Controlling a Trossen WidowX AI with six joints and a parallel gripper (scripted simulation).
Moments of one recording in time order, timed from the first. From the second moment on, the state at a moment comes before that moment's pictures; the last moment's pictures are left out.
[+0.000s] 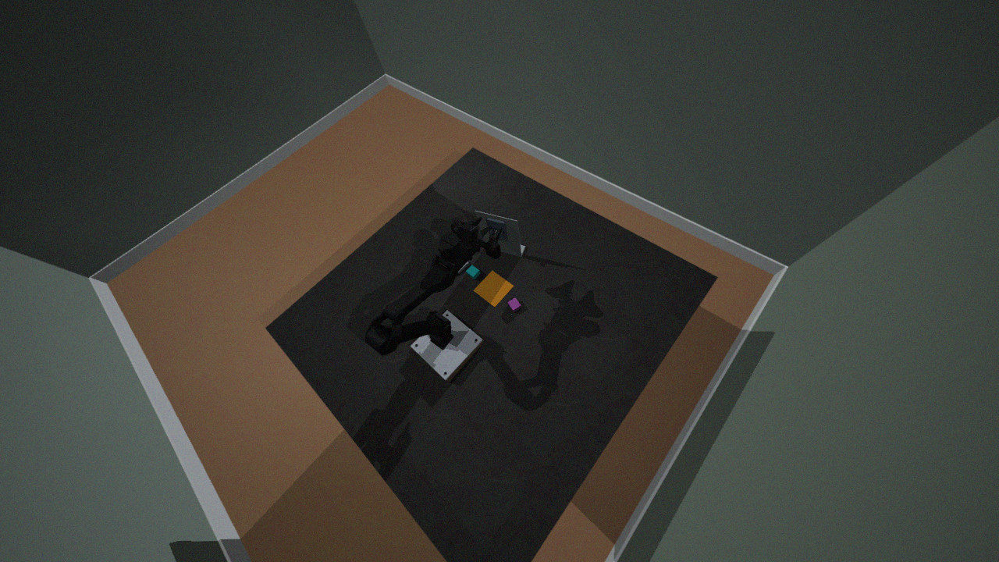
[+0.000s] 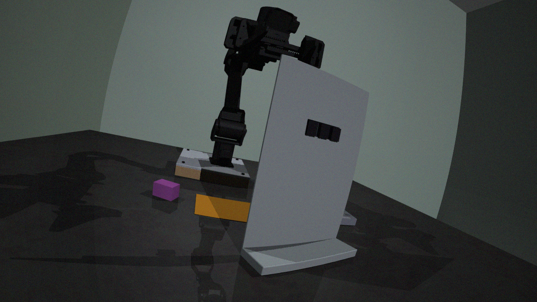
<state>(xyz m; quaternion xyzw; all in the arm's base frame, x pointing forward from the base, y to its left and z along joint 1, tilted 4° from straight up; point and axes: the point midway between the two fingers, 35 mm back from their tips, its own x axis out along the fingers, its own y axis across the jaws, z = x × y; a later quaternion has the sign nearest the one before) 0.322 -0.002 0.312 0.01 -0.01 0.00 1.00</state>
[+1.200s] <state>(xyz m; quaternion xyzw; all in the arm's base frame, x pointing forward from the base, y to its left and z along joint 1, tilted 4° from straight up) 0.326 -0.017 0.205 0.49 0.04 0.17 0.85</state>
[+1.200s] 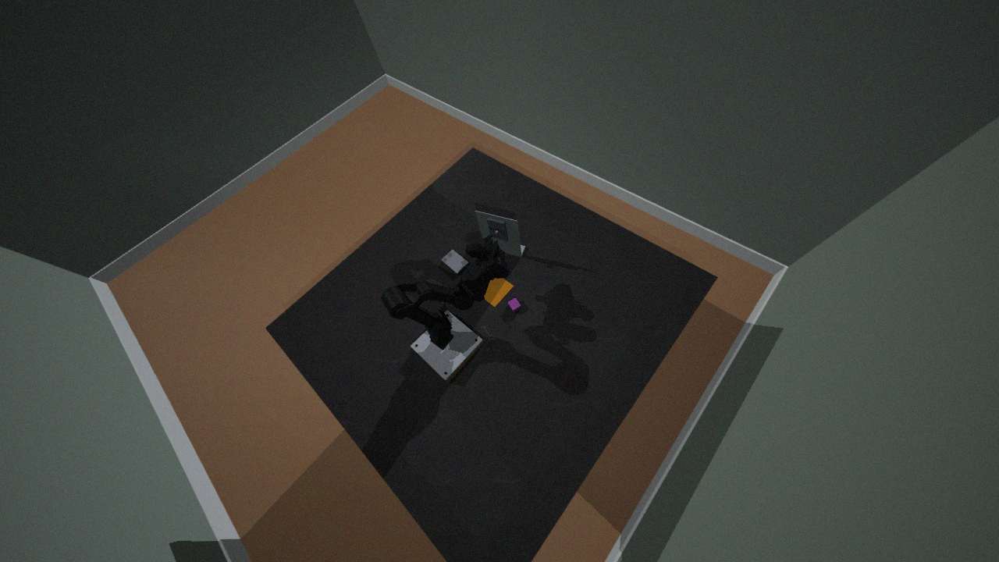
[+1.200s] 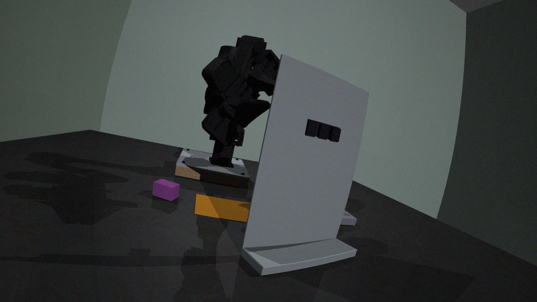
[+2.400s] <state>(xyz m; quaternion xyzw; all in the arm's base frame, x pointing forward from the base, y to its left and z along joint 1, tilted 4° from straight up) 0.327 0.004 0.164 0.67 0.15 0.21 0.69</state>
